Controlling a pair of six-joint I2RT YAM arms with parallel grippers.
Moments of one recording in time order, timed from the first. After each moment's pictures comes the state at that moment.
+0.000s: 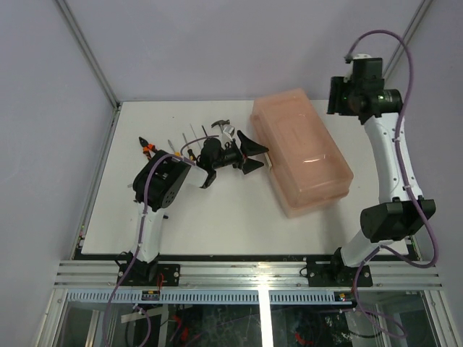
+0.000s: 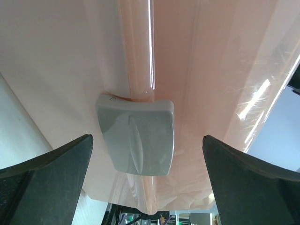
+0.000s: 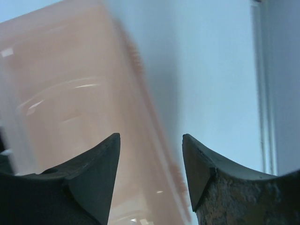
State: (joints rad) left arm -0.49 2.15 1.07 1.03 0.65 -1.50; right arm 0.15 1.65 1.94 -0.97 0.10 0.08
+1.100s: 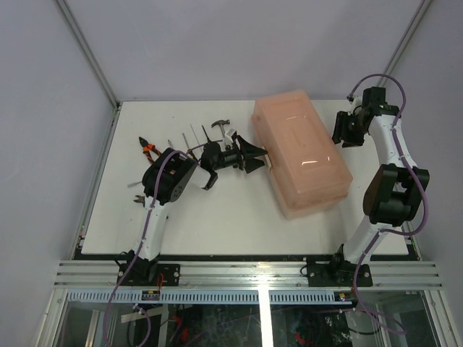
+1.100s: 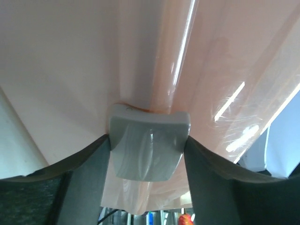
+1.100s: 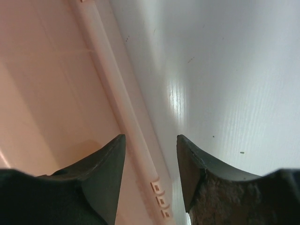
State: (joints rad) left arm -0.48 2.28 1.12 1.24 0.70 -1.71; right arm -0.15 1.81 1.64 -0.91 -0.25 0.00
